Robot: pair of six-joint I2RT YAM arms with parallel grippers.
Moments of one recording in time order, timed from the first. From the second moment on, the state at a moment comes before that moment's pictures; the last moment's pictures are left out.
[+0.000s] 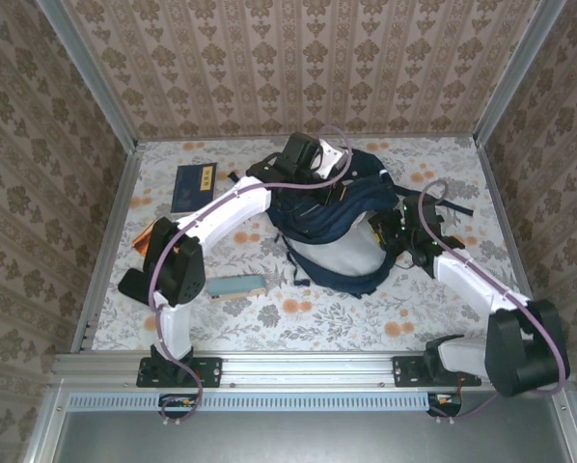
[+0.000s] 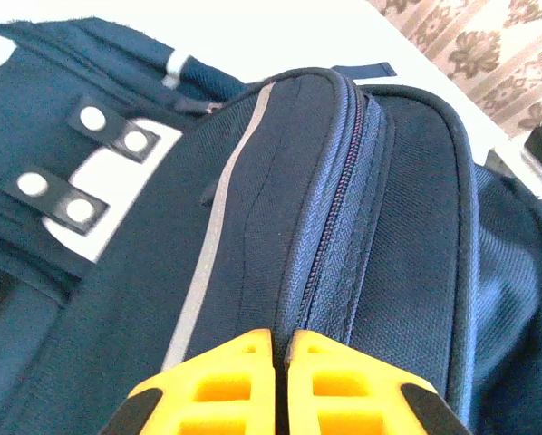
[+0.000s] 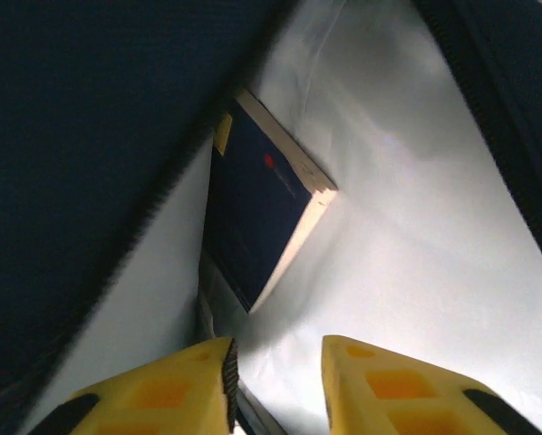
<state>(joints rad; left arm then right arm) -0.75 1.97 1.76 -0.50 0.37 -0.14 0.19 1.26 0.70 -0.14 -0.26 1.26</state>
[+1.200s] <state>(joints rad) -0.13 2.12 1.64 -0.61 0.06 -0.36 0.26 1.15 0.94 -0.65 -0.03 0.75</state>
